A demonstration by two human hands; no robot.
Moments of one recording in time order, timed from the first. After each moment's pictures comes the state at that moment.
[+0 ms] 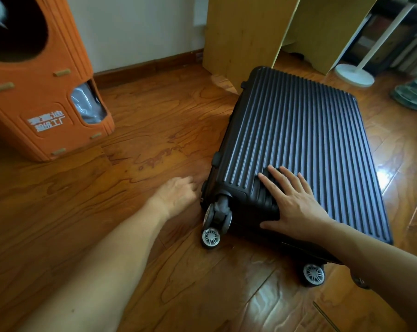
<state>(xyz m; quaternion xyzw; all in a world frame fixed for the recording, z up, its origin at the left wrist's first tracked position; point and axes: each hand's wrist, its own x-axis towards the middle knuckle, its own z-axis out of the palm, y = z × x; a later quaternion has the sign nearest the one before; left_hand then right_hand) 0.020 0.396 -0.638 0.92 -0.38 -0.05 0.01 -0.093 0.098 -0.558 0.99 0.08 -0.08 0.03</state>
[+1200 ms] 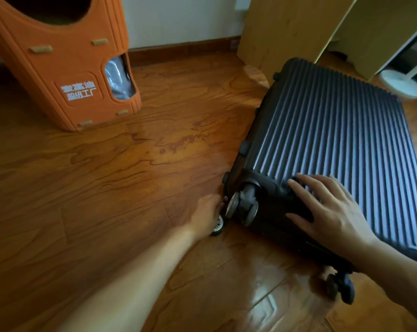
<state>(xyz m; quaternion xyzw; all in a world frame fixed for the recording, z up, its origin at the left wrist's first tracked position) -0.042 0.375 -0.695 0.89 -0.15 -0.09 0.43 -0.095 0.098 -0.560 0.97 0.20 0.10 0.06</state>
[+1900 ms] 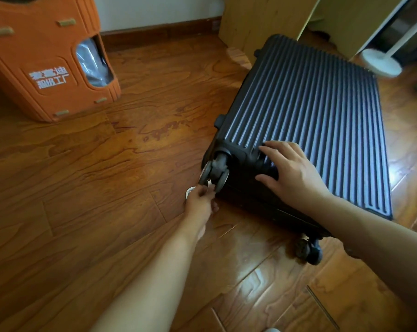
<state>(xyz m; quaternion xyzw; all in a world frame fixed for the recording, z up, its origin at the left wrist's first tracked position) -0.068 0.324 -0.698 0.58 0.24 -0.19 0.76 -0.068 0.129 -0.553 0.99 0.14 0.06 -0.03</state>
